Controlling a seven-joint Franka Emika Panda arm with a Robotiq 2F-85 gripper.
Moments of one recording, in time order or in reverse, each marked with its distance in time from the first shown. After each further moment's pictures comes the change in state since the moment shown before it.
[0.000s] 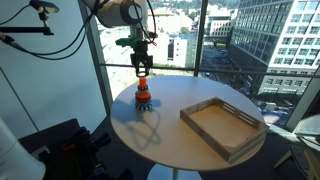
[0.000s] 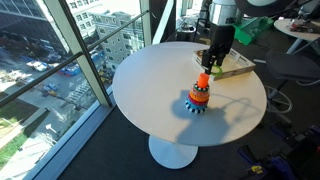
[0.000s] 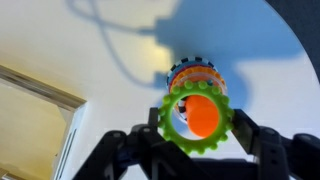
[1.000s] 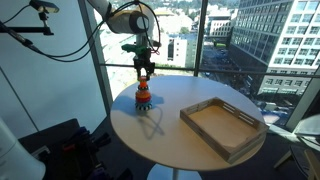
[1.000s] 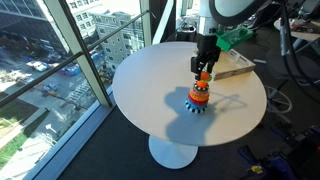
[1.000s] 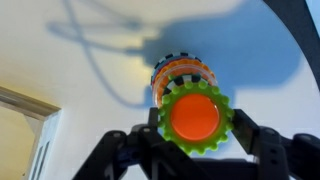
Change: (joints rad) arm 0.005 0.159 0.003 0.137 0.060 -0.044 -0.001
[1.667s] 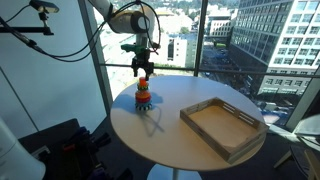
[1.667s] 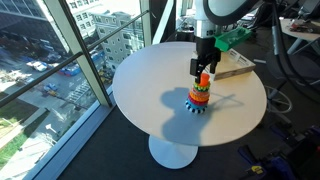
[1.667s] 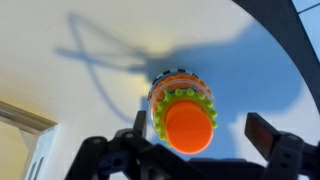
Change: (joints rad) arm 0.013 0.032 0.000 0.049 0.000 -0.106 0.000
